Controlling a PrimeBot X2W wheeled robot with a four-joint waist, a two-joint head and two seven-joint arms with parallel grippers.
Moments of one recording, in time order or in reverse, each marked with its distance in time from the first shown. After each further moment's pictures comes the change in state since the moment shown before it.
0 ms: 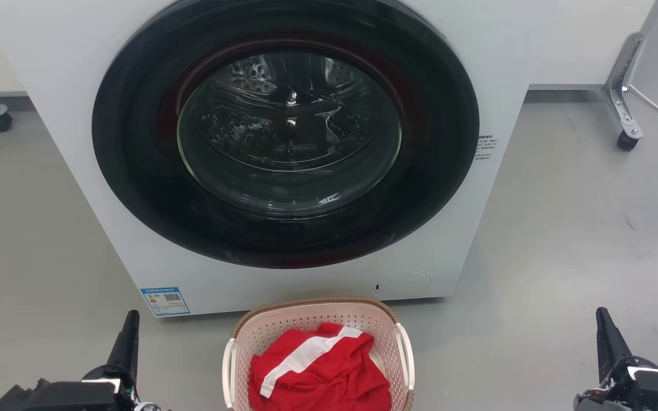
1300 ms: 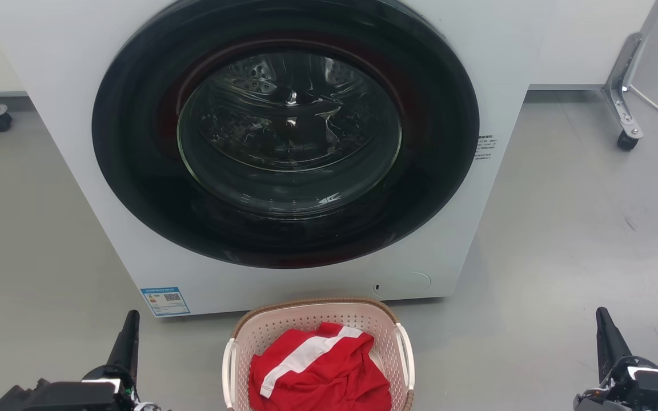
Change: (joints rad) left arm 0.000 0.000 0.000 0.000 0.000 0.000 0.000; right arm 0.000 0.000 0.000 0.000 0.000 0.000 0.000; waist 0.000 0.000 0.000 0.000
